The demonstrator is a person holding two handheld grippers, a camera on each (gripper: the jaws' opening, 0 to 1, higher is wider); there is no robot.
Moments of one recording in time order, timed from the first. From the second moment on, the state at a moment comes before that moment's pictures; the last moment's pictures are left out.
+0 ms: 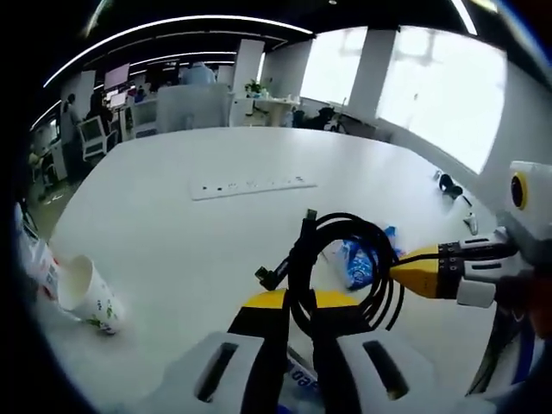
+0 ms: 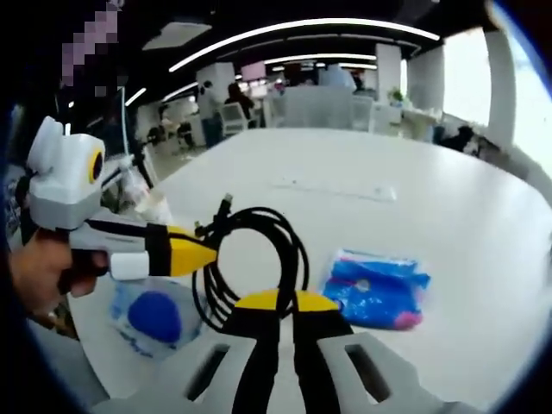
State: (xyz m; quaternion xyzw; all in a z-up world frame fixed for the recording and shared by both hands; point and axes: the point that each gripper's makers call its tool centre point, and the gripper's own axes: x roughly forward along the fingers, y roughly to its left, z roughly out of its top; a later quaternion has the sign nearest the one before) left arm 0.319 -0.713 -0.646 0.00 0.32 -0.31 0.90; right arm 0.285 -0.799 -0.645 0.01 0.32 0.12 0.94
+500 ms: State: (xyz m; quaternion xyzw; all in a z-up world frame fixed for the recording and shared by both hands) left arm 0.289 -0.724 -0.621 0.02 0.29 -0.34 0.89; right arm 0.253 -0.807 -0.620 0.00 0.30 0.11 0.95
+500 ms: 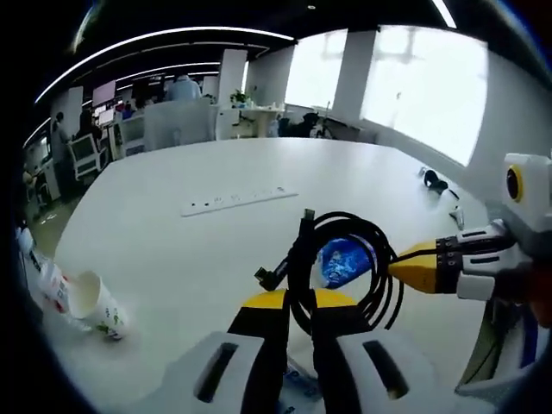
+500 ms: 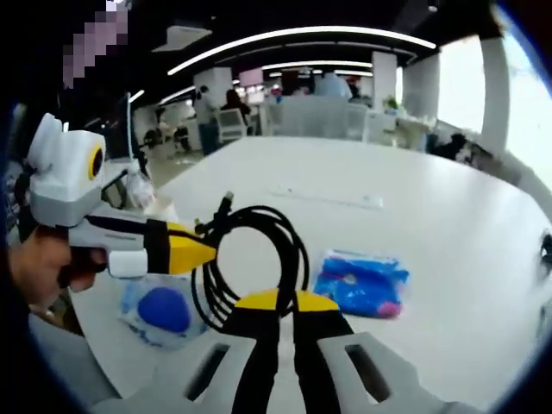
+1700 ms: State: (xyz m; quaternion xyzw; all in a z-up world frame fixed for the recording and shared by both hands) left arm 0.214 -0.751 -0.640 0.04 0.31 -0.39 0.87; right arm 0.173 -0.833 -0.641 0.02 0.34 0.07 0.94
